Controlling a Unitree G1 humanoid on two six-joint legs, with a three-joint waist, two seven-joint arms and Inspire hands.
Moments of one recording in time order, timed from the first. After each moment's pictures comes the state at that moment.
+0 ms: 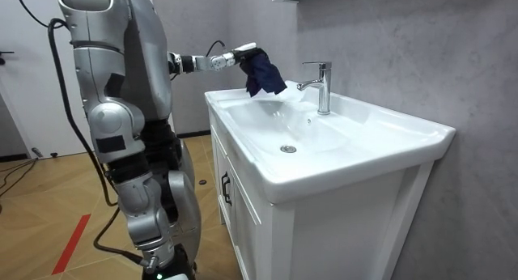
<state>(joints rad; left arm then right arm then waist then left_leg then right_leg) -0.09 0.55 0.08 0.20 0.82 0.07 0.30 0.08 -0.39 -0.10 1.31 -0.01 0.06 0.05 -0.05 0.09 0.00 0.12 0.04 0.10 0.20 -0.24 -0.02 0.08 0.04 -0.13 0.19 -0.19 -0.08</state>
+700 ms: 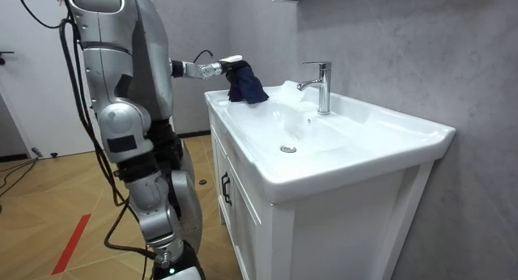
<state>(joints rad) 0.04 0.53 0.10 0.27 0.82 0.11 0.35 0.10 -0.39 -0.08 1.28 -0.05 0.07 0.07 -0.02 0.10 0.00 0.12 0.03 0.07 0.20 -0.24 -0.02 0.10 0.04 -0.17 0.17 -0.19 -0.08</state>
